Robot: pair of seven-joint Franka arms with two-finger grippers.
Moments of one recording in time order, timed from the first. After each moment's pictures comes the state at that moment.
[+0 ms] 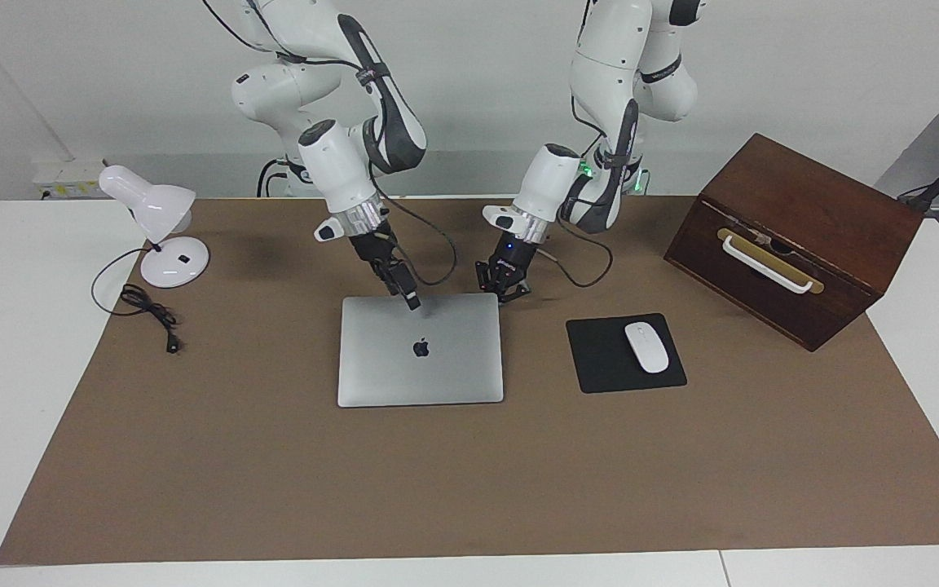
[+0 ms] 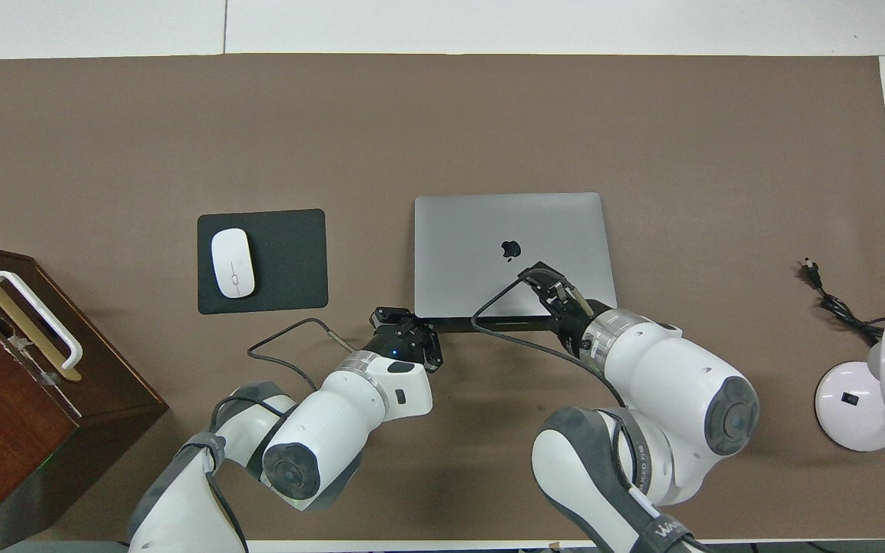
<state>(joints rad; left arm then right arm) -0.73 0.26 0.00 -2.51 0.01 3.49 0.06 0.66 -0.01 -0.13 -2.47 0.78 3.00 0.80</state>
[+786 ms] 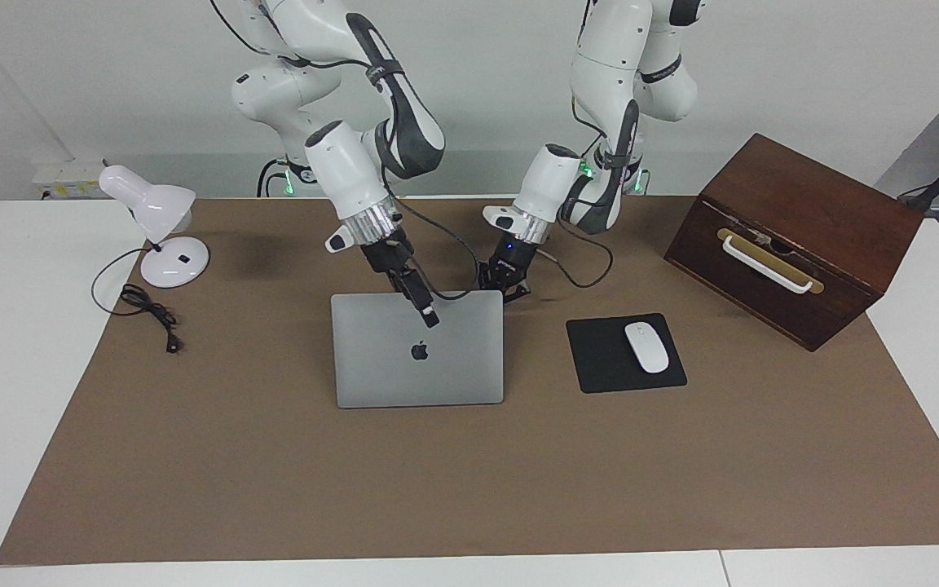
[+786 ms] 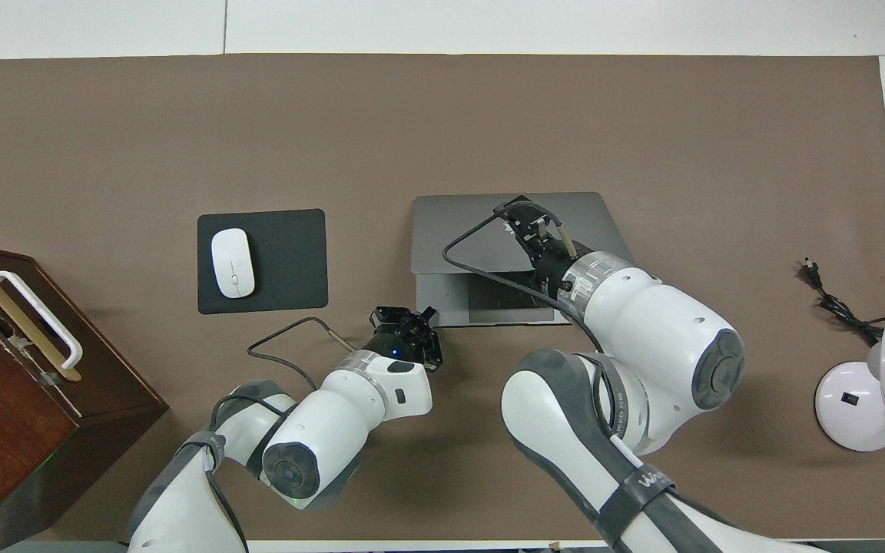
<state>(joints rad) -0.73 0.26 0.00 -2.51 0.01 3.49 0.06 0.66 0.11 -0.13 -2.22 0.84 3.01 0.80</state>
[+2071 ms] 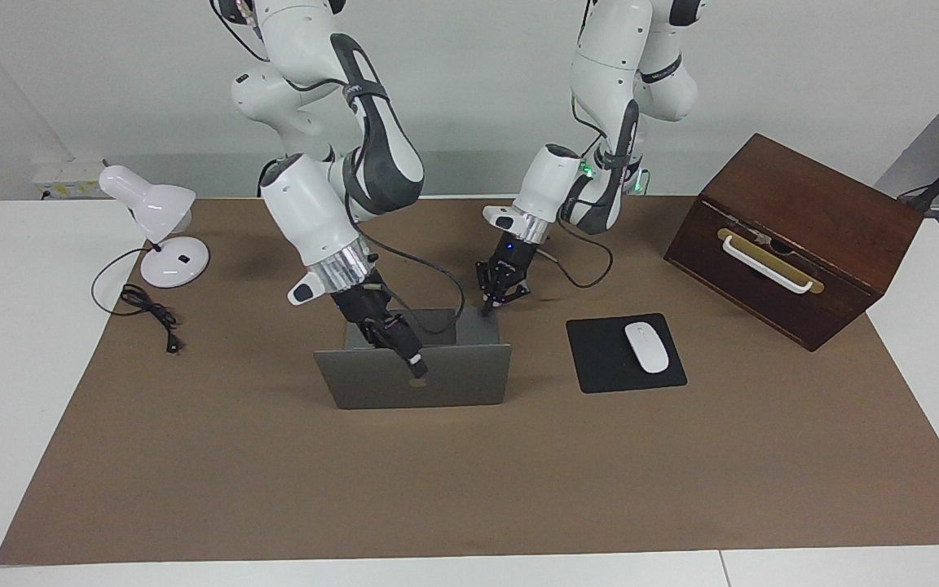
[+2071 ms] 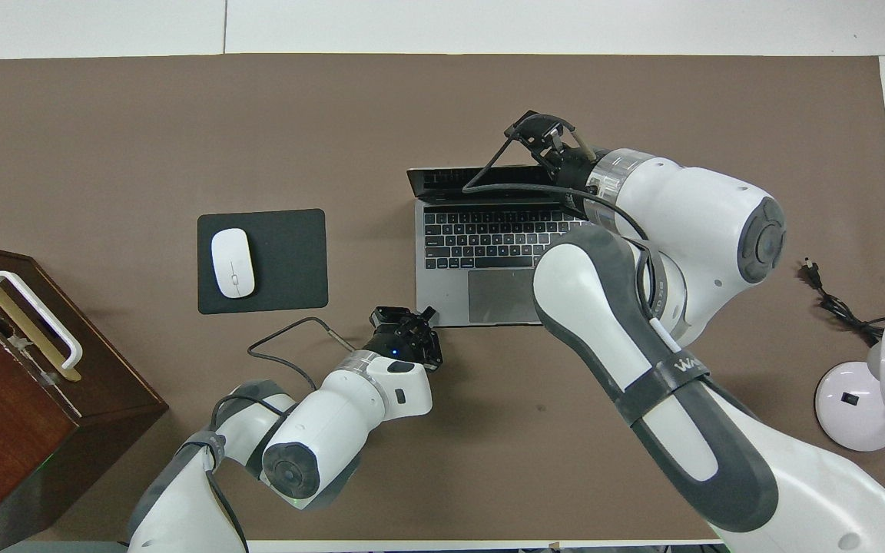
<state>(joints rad) -0.73 0.26 0.00 -2.51 0.01 3.49 0.06 0.64 0.32 -0.30 -1.85 0.84 2.73 0.52</state>
